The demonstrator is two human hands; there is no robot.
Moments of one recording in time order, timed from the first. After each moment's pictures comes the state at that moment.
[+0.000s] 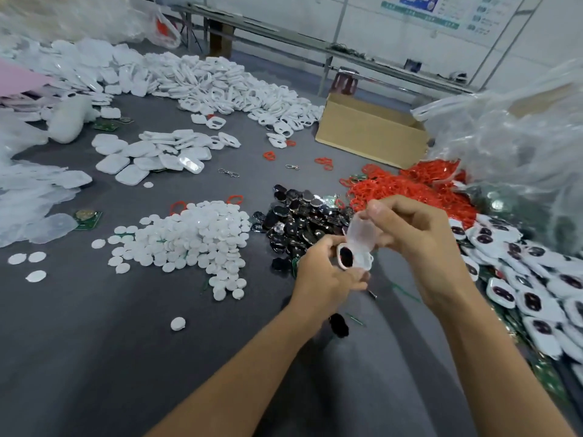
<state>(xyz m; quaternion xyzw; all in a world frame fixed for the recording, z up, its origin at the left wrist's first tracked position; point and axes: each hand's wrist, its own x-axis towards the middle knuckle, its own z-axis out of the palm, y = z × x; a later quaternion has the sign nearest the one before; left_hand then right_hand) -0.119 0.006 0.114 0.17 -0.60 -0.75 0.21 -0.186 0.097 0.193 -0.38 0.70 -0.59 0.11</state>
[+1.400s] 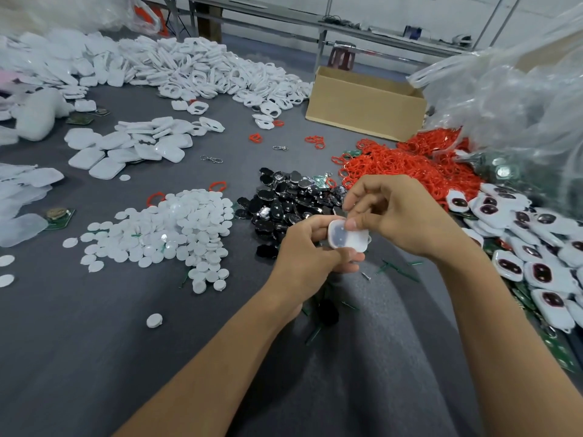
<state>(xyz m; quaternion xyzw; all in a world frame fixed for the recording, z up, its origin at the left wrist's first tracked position) -0.115 0.001 0.119 0.13 -0.56 -0.80 0.17 -0.235 0.096 0.185 -0.48 0.80 -0.34 0.09</state>
